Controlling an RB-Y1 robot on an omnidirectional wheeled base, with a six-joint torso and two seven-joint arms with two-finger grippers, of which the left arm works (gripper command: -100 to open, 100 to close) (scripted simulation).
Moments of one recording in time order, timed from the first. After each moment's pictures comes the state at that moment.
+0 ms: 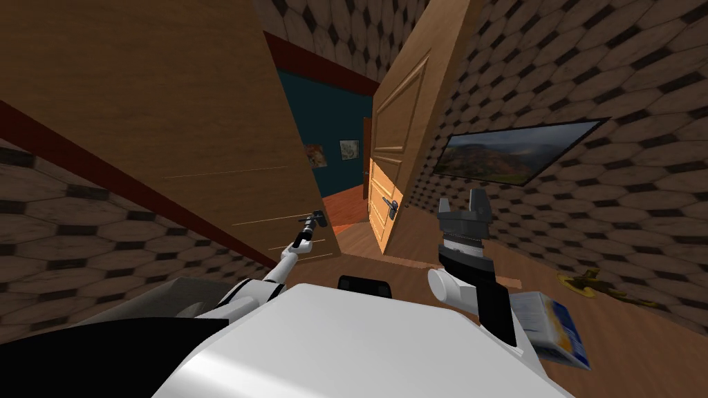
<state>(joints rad) -0.19 0.45 0.02 -0.86 0.38 -0.45 0.10</state>
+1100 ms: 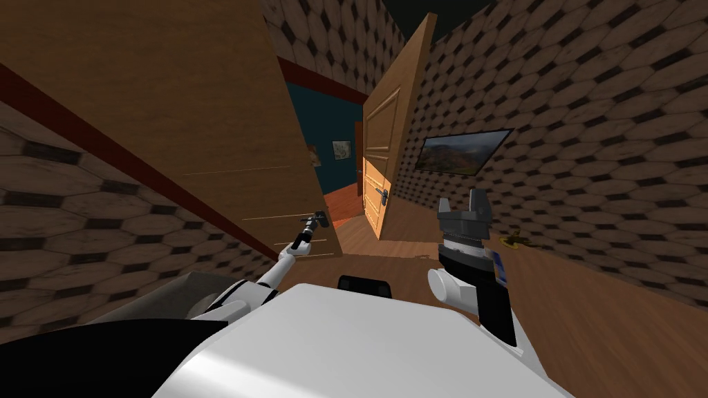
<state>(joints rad) -0.15 0.51 -0.09 -0.91 0.38 -0.48 0.19</state>
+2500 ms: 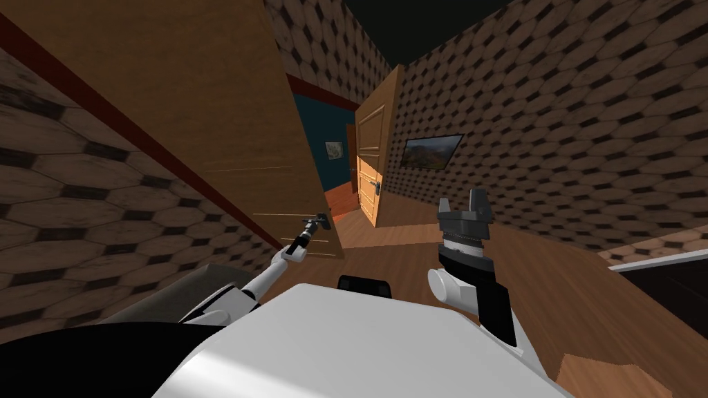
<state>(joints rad) -0.07 0.63 -0.24 -1.00 0.40 -0.55 0.30</state>
